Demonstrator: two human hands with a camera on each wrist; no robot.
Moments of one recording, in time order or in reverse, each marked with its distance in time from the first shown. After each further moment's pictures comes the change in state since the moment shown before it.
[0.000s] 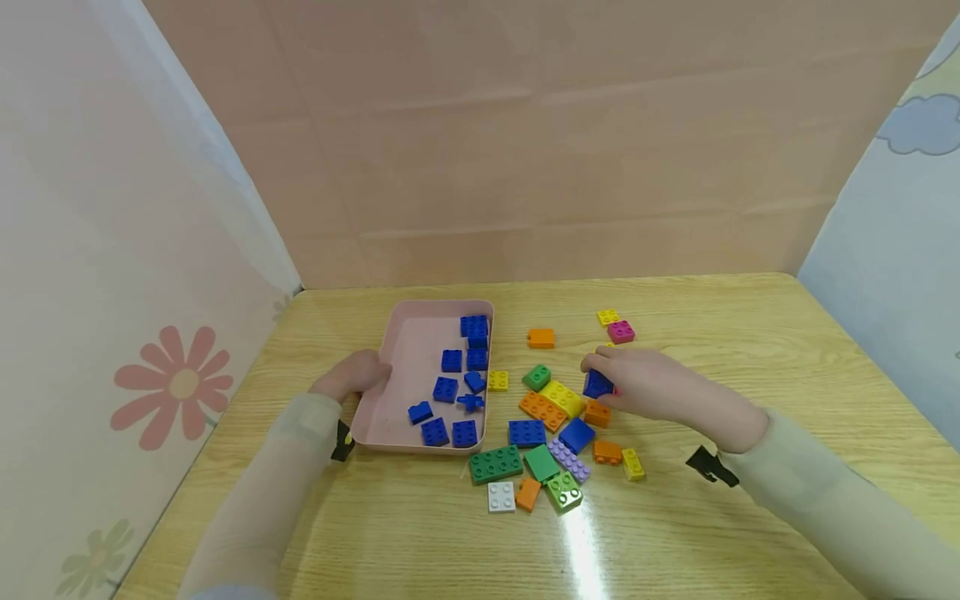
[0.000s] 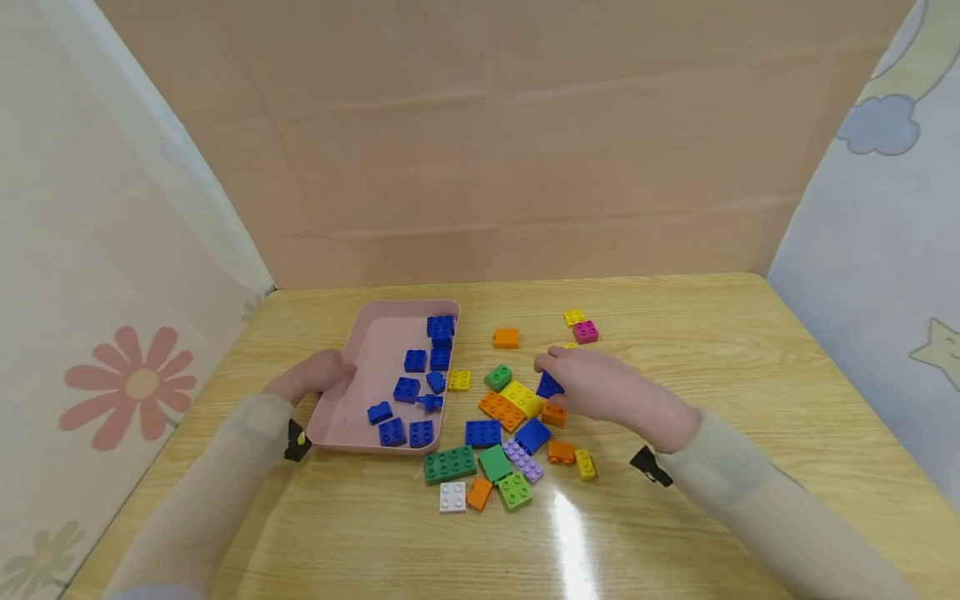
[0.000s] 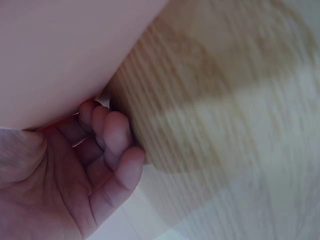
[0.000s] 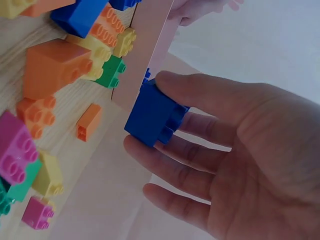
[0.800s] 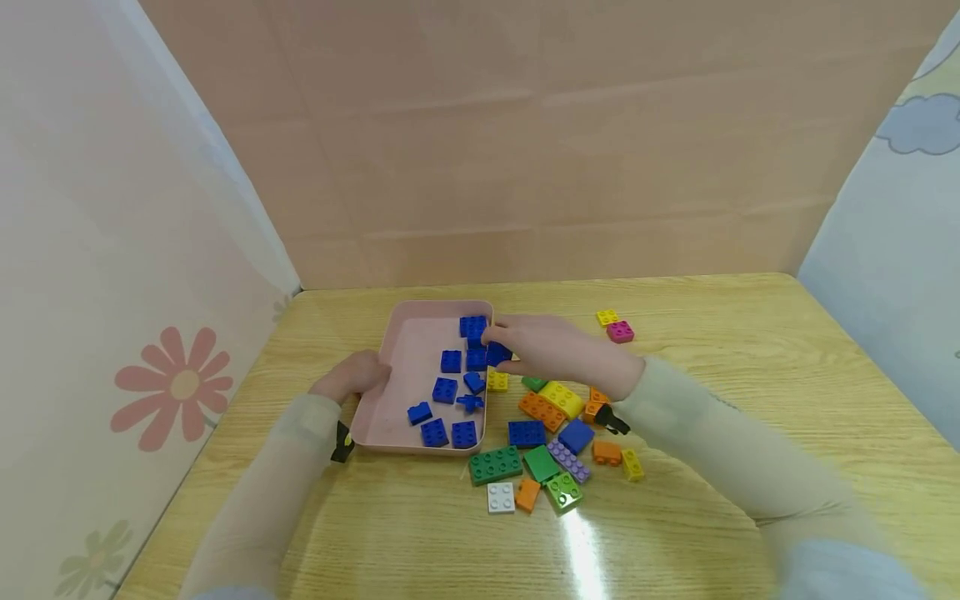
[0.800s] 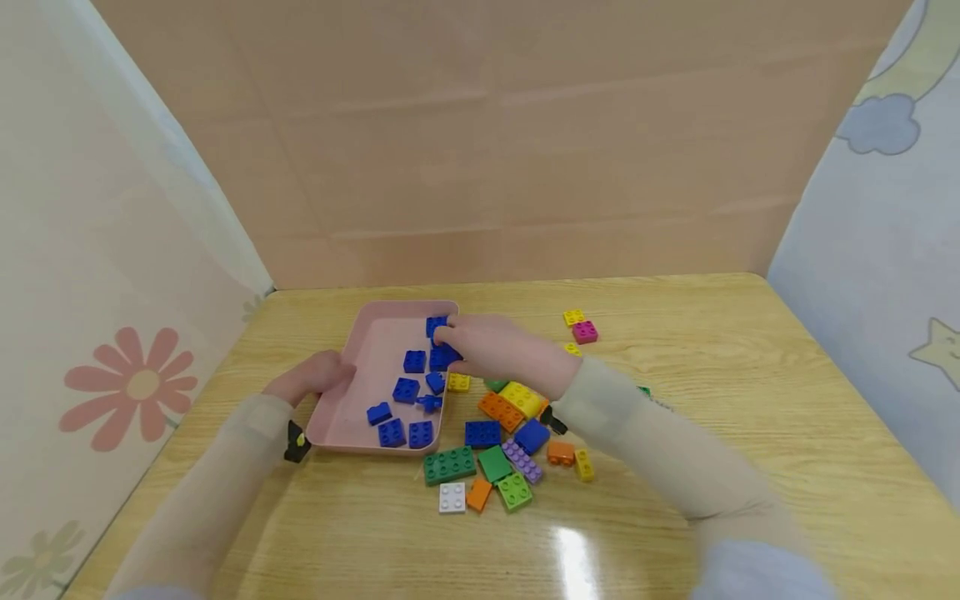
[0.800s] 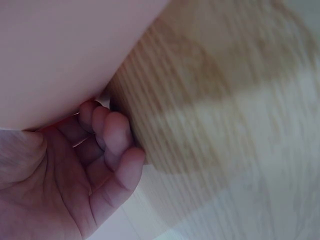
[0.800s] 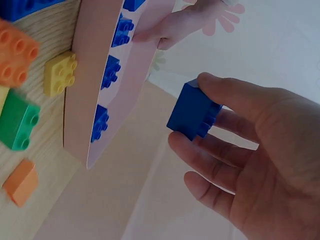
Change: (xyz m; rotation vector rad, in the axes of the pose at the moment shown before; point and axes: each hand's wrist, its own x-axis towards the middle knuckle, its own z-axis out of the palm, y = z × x) left_hand -0.003 0.004 0.000 0.015 0.009 0.004; right_hand 0.097 -0.056 -0.024 -0.067 -0.021 -0.146
